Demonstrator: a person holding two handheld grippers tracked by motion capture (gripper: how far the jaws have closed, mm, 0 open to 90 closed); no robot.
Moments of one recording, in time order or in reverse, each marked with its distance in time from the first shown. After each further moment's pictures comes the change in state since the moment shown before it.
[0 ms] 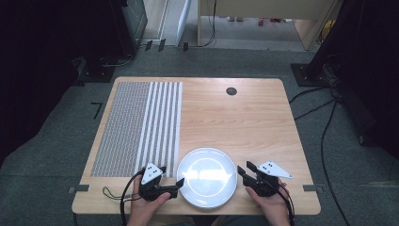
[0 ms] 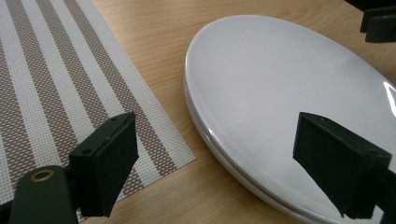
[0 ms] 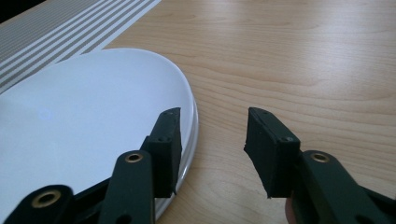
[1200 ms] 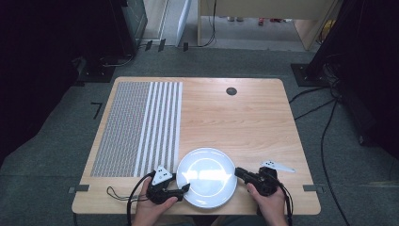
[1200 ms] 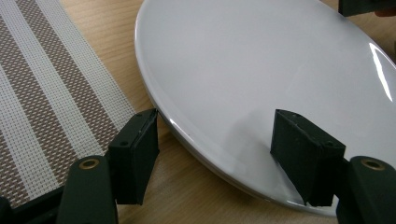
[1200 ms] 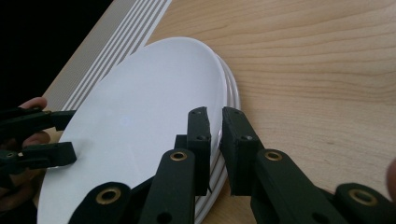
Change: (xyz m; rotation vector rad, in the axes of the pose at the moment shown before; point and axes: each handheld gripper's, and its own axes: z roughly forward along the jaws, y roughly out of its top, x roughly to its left) left arm -0.012 -0.007 0.015 0.100 -0.066 0.027; right arm -0.013 -0.006 0.011 0.099 0.223 0.328
